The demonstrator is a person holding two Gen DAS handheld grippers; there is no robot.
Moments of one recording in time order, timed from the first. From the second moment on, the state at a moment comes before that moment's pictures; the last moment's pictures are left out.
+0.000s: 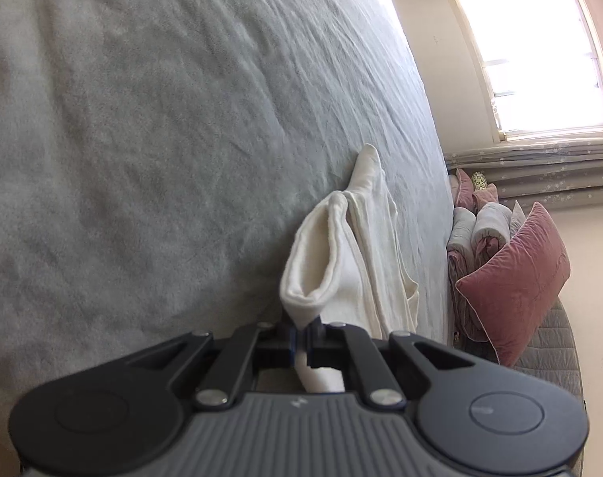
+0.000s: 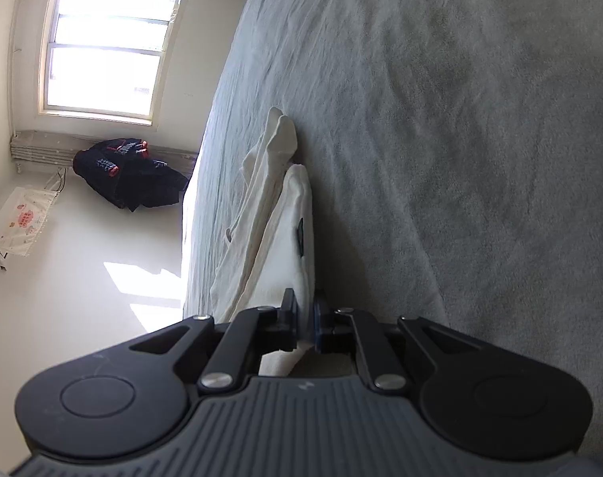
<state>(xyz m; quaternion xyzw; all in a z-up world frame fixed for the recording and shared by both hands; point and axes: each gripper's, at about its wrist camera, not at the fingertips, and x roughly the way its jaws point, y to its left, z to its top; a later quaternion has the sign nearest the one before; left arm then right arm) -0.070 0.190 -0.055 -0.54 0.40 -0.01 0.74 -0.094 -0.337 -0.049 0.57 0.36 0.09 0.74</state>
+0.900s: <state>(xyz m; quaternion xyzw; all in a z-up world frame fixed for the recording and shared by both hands) -0.143 0.213 -0.085 -0.49 0.42 -0.11 0.75 -0.126 -0.350 -0.063 0.55 0.36 0.11 0.74</state>
